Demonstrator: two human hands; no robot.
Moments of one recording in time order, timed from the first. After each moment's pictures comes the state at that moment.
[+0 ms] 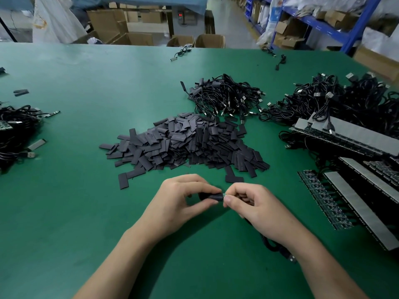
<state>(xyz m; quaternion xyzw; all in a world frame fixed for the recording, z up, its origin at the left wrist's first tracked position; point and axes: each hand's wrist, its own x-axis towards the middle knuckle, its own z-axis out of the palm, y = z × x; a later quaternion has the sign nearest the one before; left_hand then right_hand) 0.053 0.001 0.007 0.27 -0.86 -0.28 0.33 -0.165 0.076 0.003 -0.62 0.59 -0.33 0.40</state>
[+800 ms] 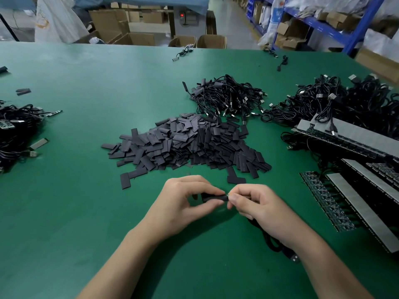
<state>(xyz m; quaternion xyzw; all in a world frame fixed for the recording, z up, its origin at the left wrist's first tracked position) 0.051 0.001 0.005 0.26 -0.85 -0.31 0.35 -0.167 0.075 0.000 -0.60 0.55 -0.37 0.45</state>
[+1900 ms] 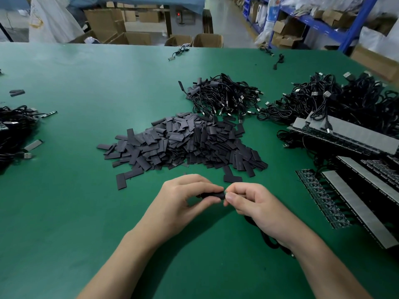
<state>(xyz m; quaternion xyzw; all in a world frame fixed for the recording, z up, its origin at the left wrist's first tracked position) 0.047 0.003 0.003 0.24 -0.86 -0.26 0.37 -0.168 0.073 -0.006 -0.57 0.53 -0.39 0.50</state>
